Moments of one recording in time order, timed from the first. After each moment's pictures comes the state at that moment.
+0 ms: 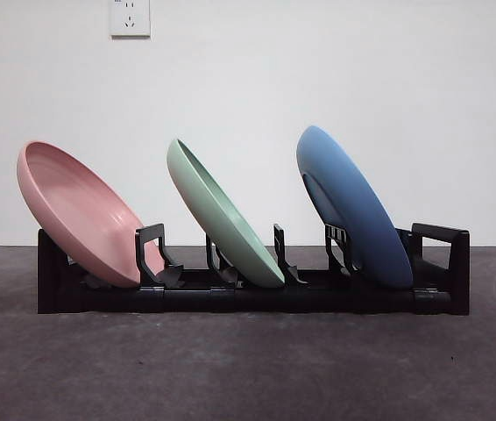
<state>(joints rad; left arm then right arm) -0.01 0.68 0.85 -1.10 0.16 -0.05 0.11 0.76 0.77 -0.89 -0.31 0.04</state>
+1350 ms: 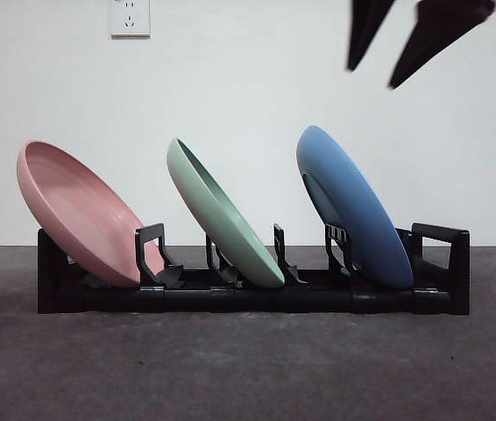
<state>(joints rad) -0.01 0.69 0.86 -1.05 0.16 -0.03 0.48 1.48 1.53 -1.03 -0.16 0.14</state>
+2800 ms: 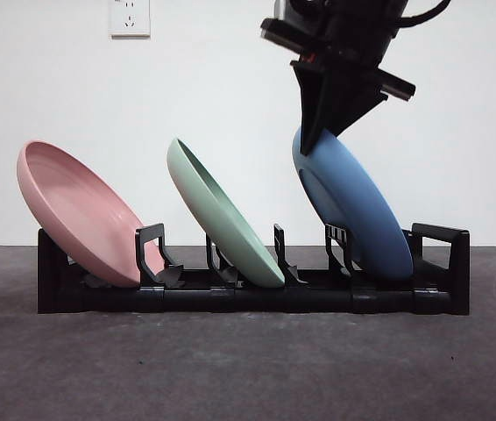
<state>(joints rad) -0.01 0.69 0.86 -1.03 0.16 -0.03 0.53 1.69 1.54 -0.91 -0.16 0.15</state>
